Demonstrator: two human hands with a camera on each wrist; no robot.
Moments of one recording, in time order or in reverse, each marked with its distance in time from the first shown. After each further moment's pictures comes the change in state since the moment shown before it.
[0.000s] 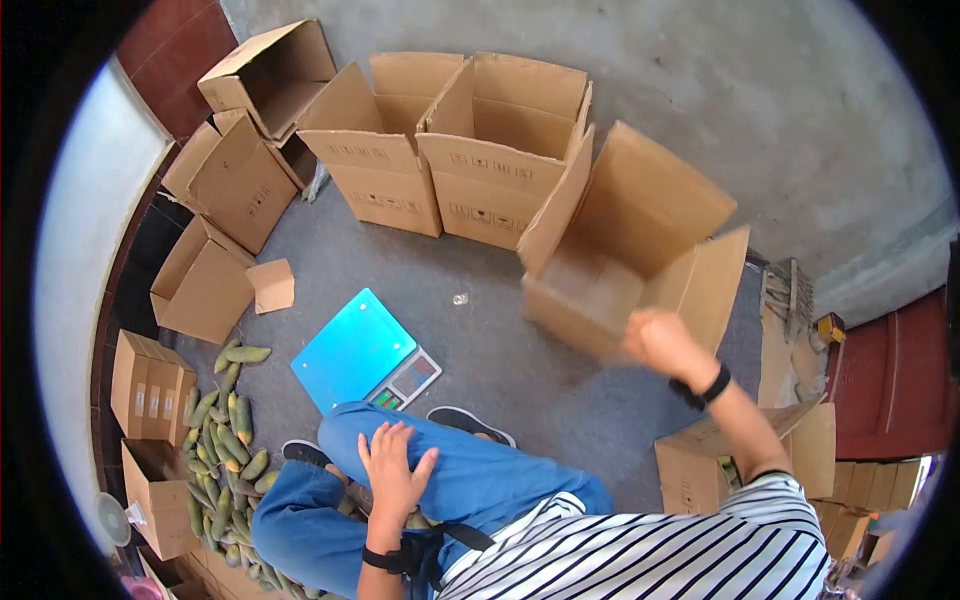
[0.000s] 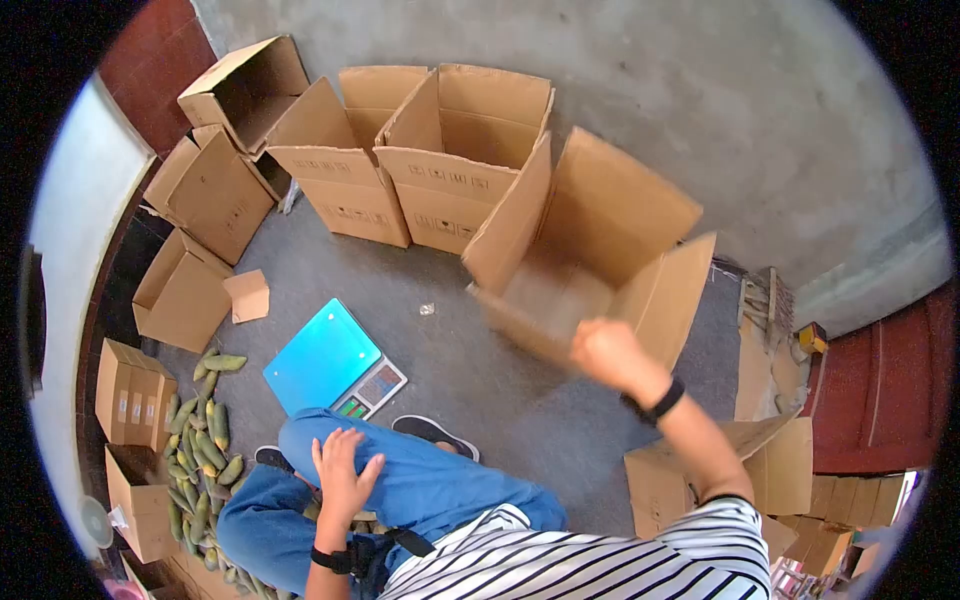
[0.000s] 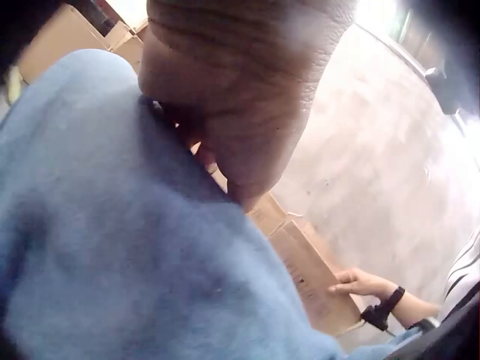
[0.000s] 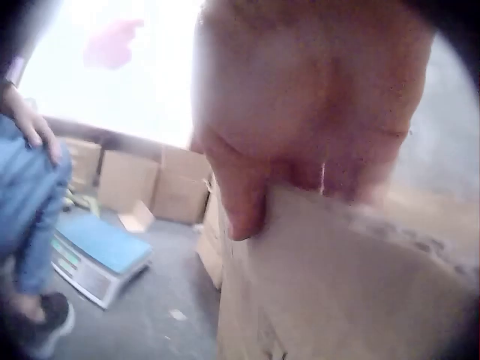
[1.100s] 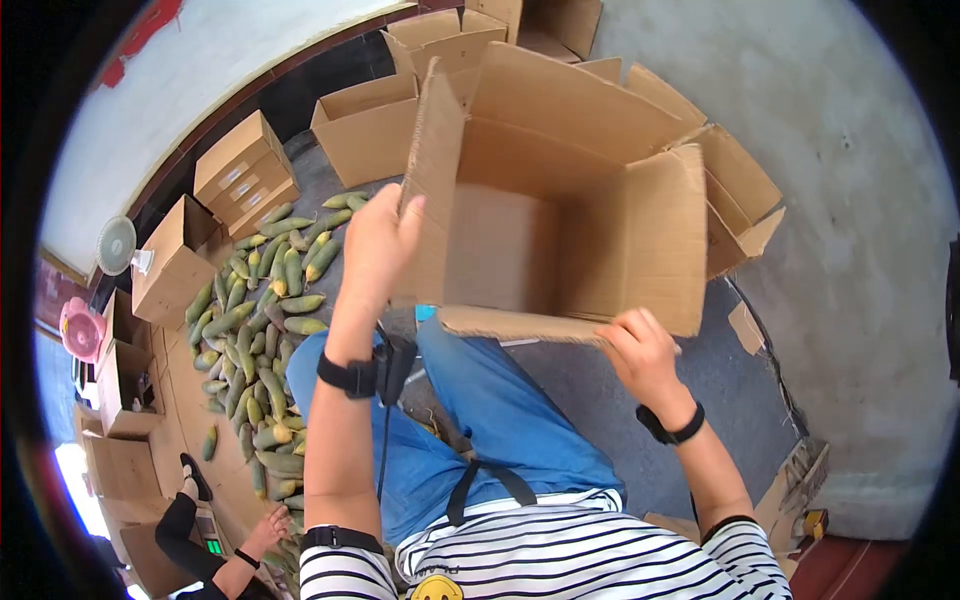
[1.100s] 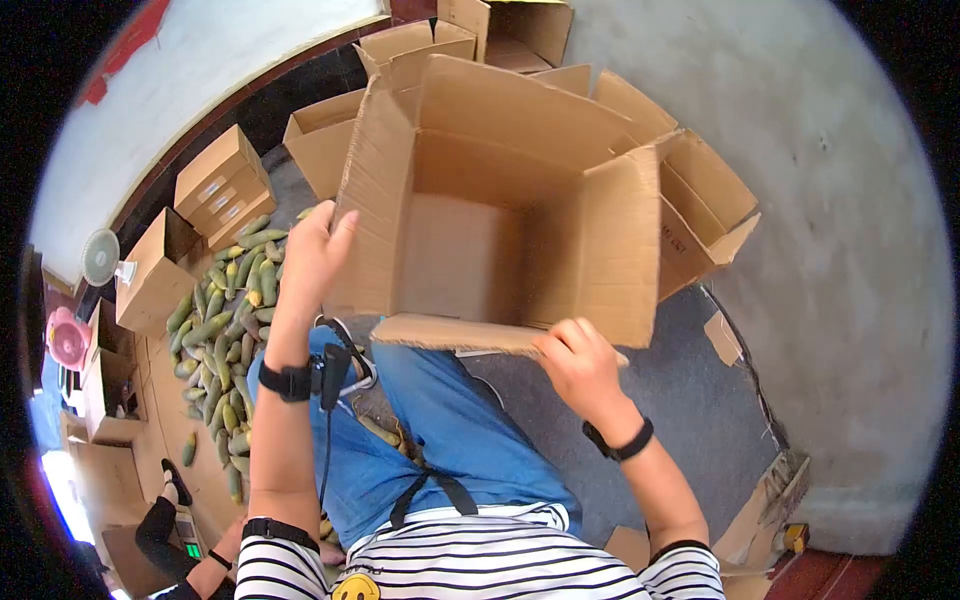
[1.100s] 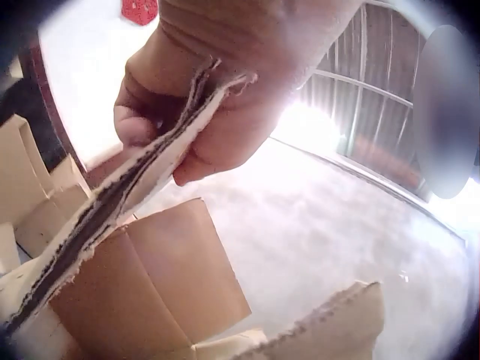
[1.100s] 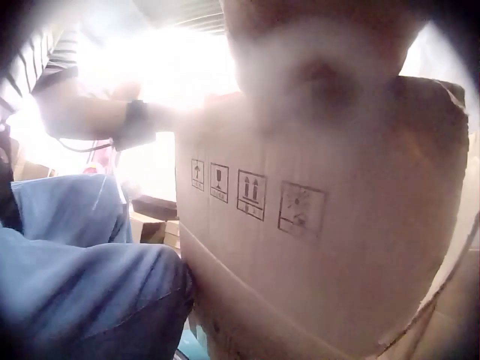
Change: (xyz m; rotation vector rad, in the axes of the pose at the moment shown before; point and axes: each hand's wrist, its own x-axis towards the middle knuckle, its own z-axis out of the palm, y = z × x) left_hand 0.035 -0.075 -0.199 -0.170 0.709 -0.315; right_hand 0.130 -0.228 -0.053 0.386 0.491 -0.557
